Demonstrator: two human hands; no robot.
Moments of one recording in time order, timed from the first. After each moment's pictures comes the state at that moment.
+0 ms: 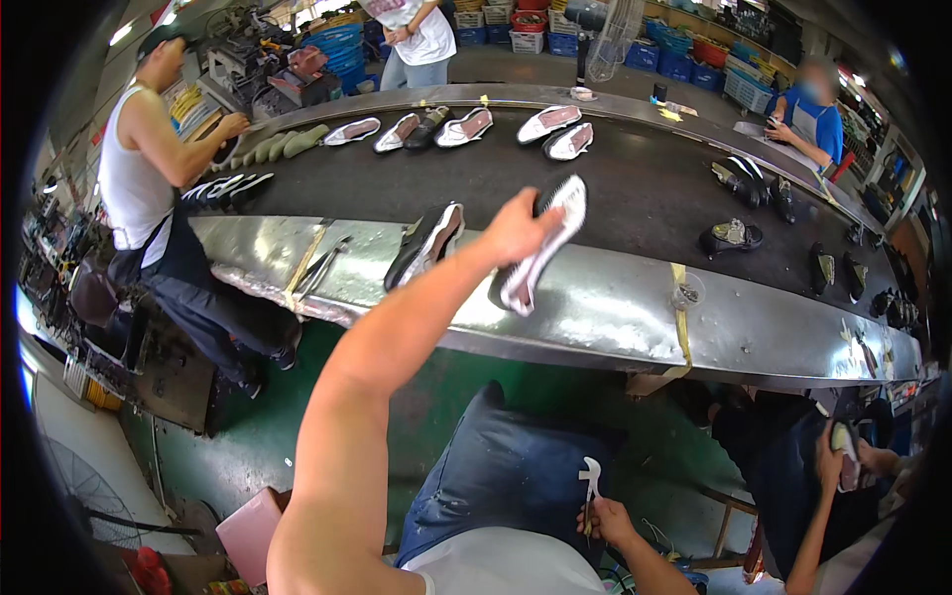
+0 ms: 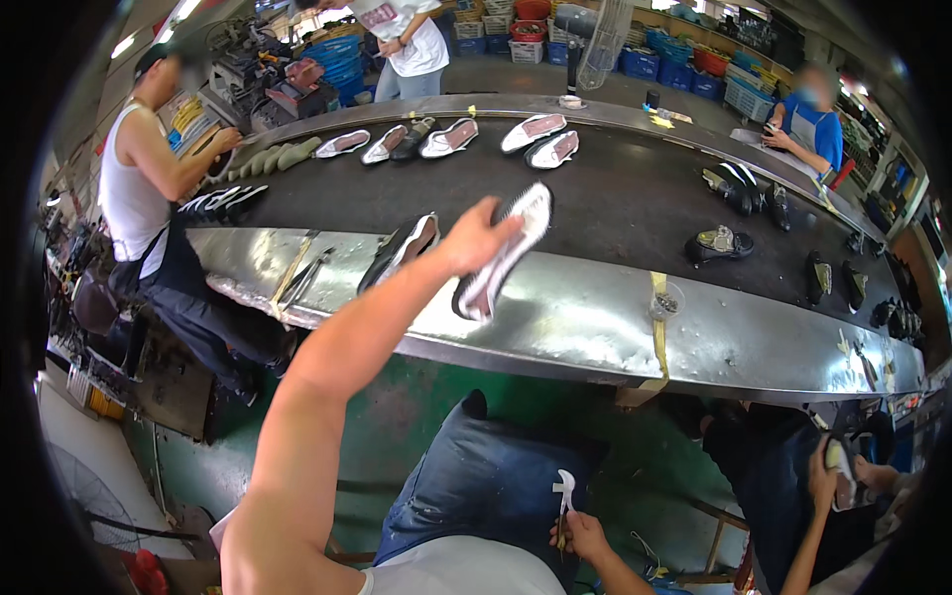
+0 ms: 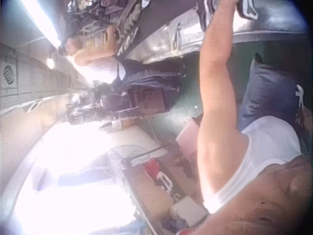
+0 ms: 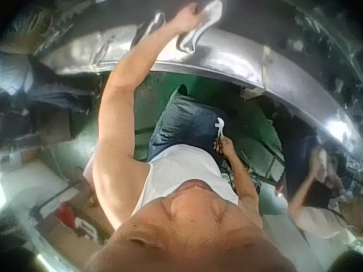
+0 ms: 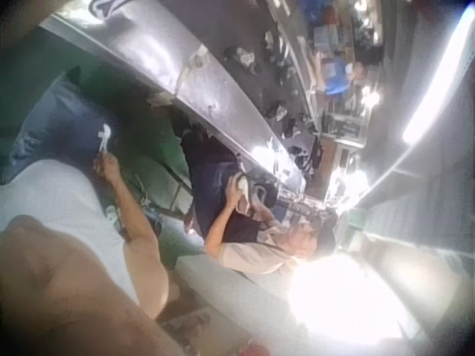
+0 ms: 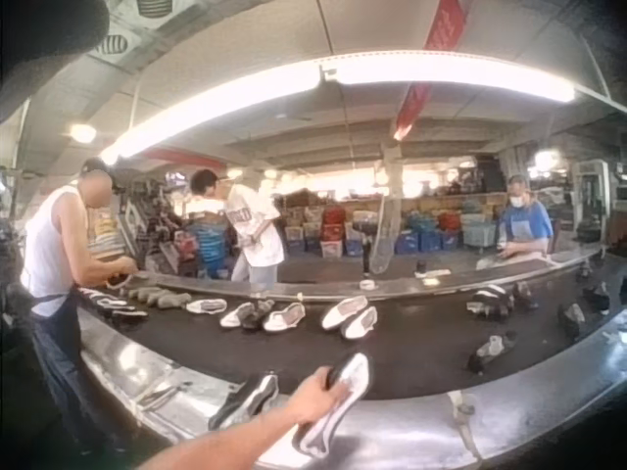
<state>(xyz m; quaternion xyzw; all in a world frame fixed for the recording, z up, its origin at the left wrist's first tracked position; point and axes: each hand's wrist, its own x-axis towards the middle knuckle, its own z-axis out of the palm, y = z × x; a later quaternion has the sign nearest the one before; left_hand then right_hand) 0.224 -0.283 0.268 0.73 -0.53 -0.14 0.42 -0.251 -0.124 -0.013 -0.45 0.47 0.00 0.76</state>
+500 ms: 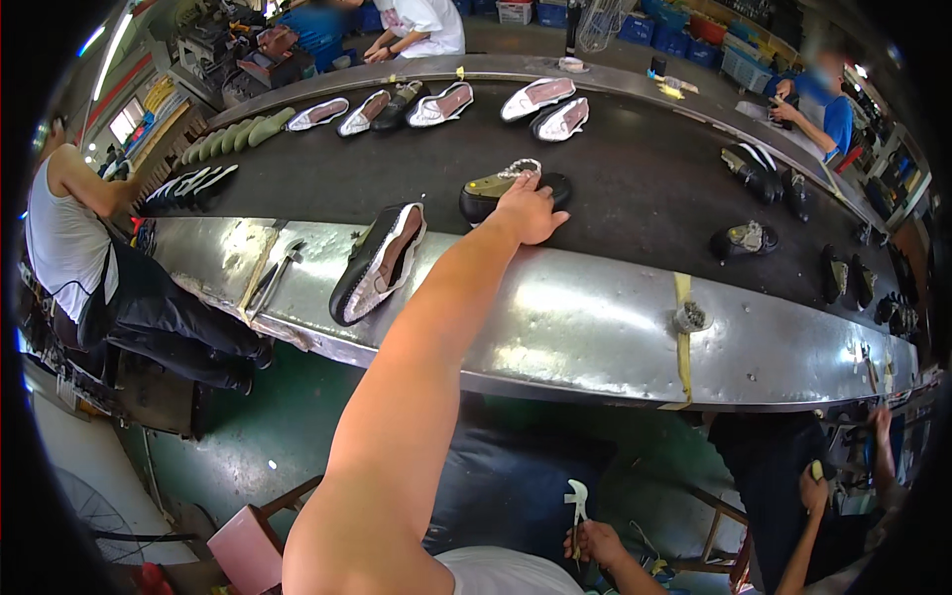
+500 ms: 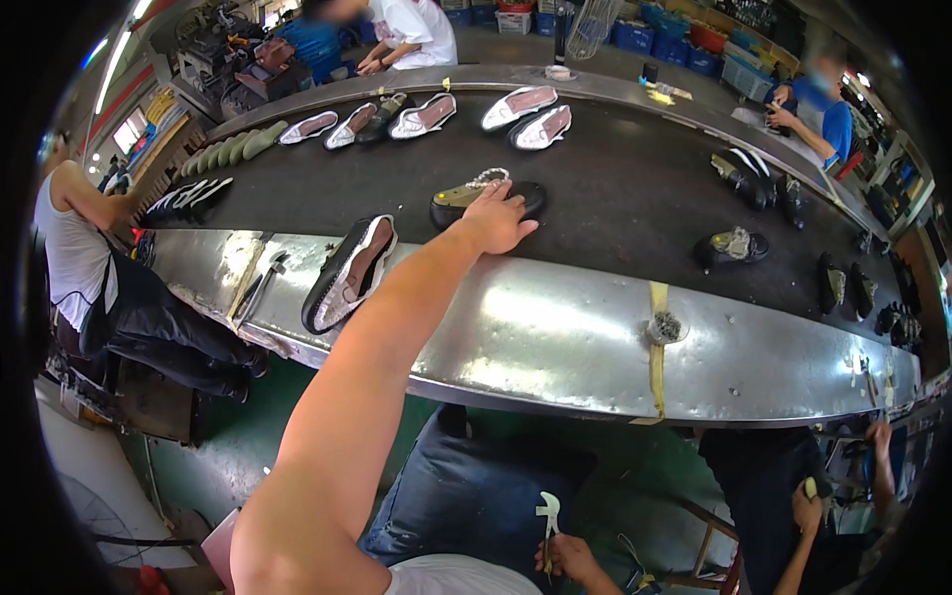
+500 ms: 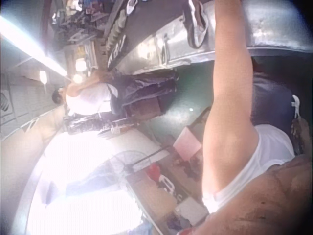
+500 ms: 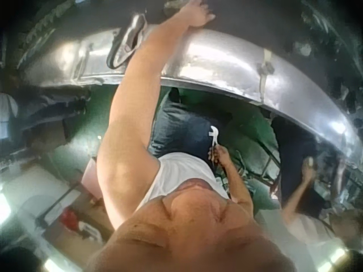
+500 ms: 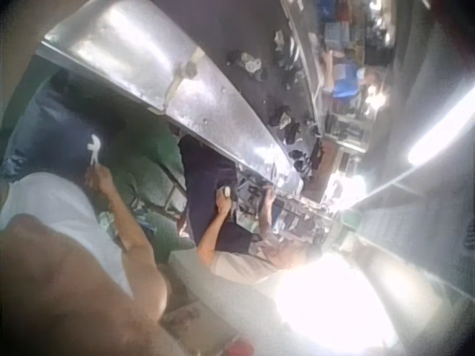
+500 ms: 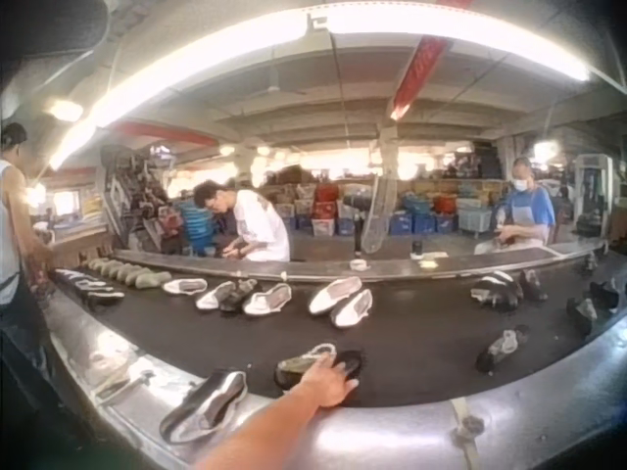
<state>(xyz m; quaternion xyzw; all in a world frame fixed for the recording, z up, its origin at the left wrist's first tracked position) 0.297 -0.441 0.136 0.72 -0.68 0.13 0.07 -0.257 -0.148 -0.025 -0.38 0.43 0.06 0.82</state>
